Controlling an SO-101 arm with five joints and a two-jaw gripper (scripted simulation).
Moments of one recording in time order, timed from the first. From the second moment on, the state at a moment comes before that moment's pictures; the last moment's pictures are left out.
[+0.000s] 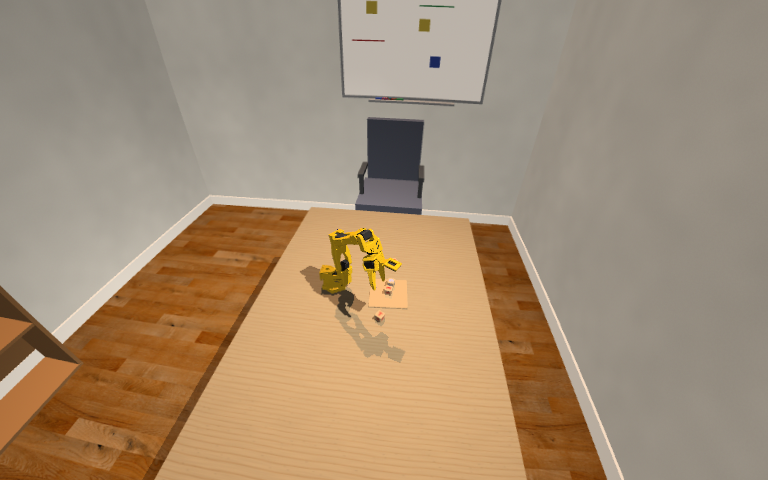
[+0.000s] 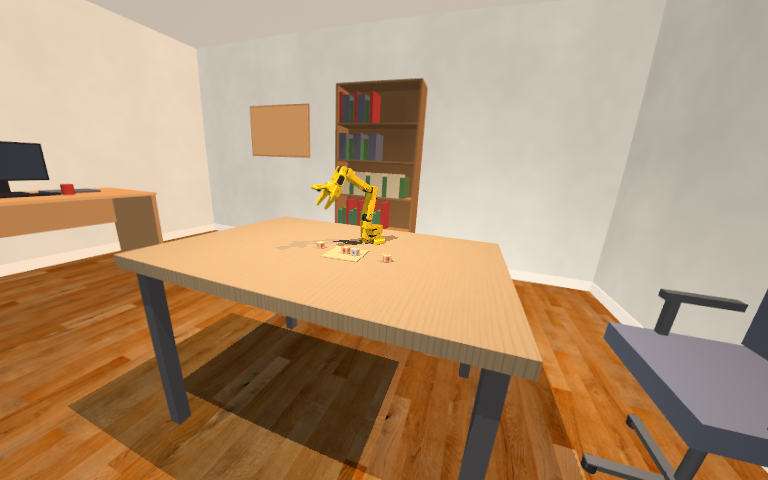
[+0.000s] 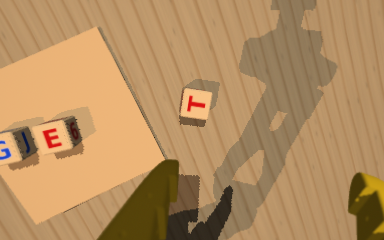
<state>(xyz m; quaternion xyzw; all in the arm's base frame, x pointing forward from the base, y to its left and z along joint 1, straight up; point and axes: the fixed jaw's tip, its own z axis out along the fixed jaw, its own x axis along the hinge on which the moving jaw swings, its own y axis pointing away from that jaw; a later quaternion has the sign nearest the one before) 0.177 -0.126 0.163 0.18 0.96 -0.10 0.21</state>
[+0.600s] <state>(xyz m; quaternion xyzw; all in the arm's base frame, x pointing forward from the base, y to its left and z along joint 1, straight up) 0.173 -0.130 0.158 -0.04 0.97 -0.15 0.17</state>
